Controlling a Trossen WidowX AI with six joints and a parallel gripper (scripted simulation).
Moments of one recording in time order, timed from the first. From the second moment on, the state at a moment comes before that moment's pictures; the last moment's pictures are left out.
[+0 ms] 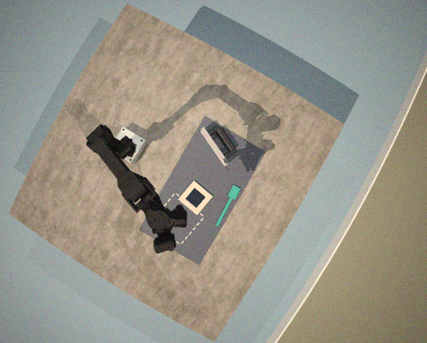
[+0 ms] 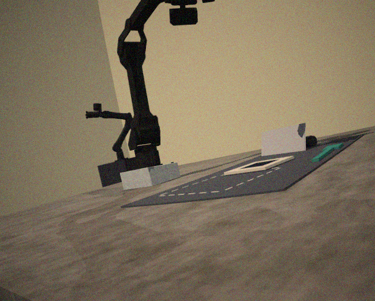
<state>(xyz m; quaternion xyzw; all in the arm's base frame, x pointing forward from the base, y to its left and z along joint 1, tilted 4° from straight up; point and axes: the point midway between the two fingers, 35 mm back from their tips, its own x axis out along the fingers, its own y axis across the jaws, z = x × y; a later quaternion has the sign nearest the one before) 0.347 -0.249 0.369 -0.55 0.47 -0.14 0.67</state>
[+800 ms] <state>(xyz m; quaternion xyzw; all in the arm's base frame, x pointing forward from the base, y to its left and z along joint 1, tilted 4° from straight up) 0.450 -0.074 0.265 -0.66 0.40 0.19 0.61</state>
